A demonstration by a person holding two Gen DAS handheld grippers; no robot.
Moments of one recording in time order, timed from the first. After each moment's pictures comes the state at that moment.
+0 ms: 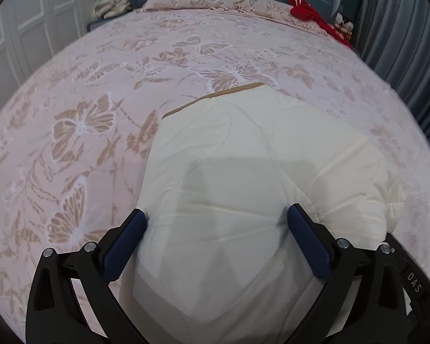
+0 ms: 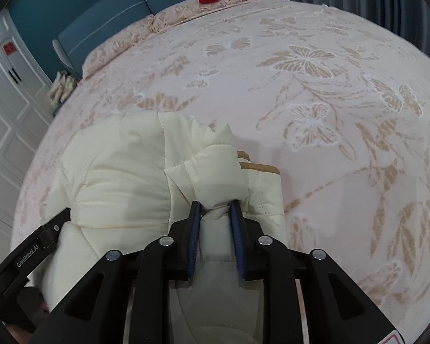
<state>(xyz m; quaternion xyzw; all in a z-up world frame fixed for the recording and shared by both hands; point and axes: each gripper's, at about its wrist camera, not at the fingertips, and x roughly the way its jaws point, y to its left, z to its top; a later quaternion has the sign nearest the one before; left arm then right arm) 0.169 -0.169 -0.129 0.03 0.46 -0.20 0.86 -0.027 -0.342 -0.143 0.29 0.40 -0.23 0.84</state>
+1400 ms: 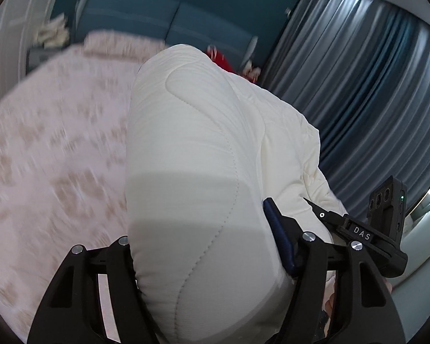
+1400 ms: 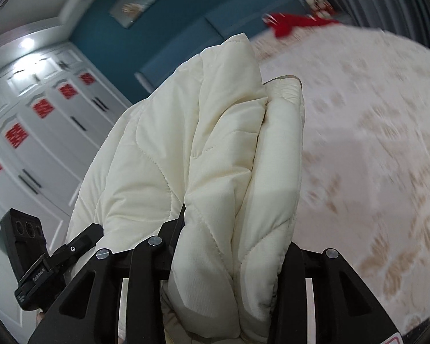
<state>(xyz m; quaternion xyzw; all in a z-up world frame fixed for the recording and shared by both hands) 0.147 -0.030 0.079 -0.07 0.35 -0.43 0.83 -0.043 -0.244 0.049 0.34 0.26 -0.05 0.90</state>
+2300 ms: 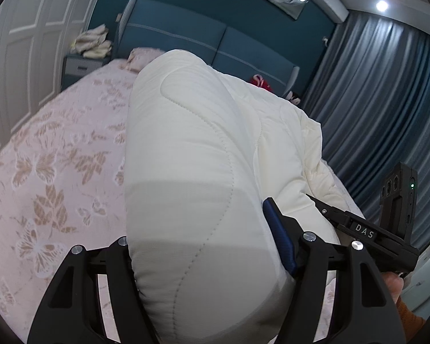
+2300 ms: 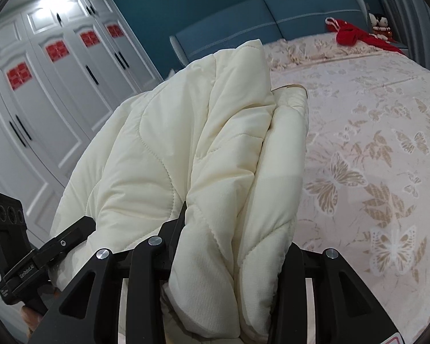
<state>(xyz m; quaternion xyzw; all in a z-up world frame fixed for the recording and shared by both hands) 0.286 0.079 0.032 -0.10 0.34 -0.36 0.87 0.165 -0.142 0.017 0.23 0.32 -0.01 0.92</state>
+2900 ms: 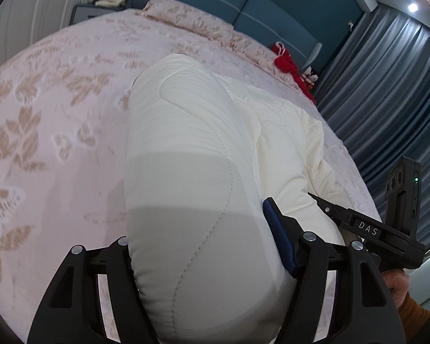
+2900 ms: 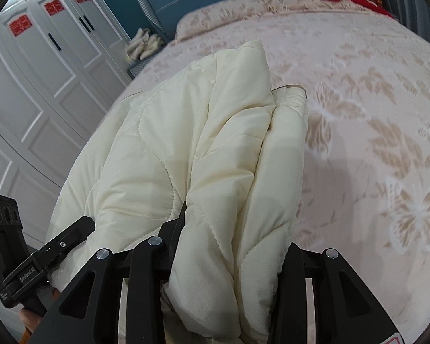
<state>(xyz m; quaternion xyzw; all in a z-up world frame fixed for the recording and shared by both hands) 0.318 0.064 -0.104 -0.11 0.43 -0.34 0.83 0.195 -0.147 -0.115 0.23 0.42 -0.05 0.87</state>
